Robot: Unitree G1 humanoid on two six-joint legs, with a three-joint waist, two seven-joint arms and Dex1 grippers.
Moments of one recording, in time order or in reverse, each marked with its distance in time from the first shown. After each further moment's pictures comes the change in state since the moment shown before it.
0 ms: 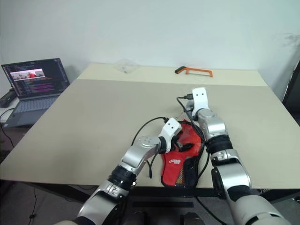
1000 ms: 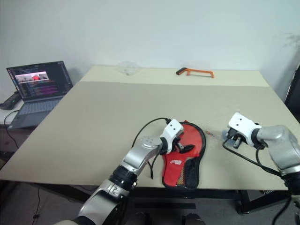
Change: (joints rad) left arm -0.013 0.002 -0.024 0.027 0.023 -0.003 -0.003; right arm 0.635 -0.846 0.132 -0.847 -0.001 0.041 0.878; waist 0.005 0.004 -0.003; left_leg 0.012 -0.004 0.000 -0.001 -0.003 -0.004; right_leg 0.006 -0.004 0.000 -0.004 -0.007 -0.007
